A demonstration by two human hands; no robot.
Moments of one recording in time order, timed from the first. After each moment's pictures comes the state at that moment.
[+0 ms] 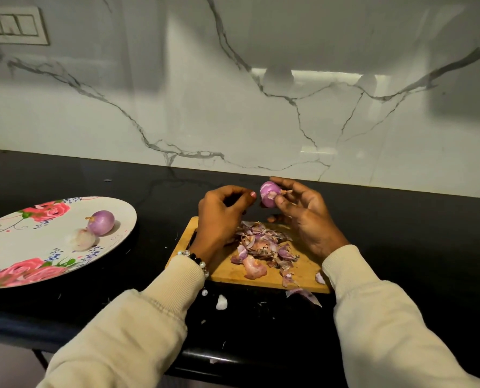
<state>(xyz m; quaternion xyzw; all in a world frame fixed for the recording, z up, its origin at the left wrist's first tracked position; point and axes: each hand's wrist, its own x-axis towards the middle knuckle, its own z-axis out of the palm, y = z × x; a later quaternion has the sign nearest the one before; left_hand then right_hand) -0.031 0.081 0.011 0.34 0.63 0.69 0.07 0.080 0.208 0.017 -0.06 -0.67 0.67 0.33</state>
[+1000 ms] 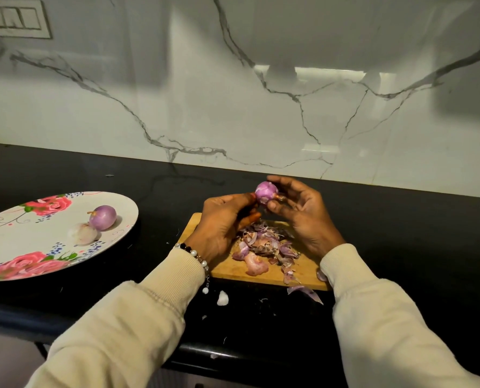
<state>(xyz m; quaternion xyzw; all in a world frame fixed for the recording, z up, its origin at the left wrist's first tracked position) -0.025 0.080 0.018 0.16 0.47 0.80 0.33 0.076 0.205 0.012 -0.05 -0.71 0.60 0.36</state>
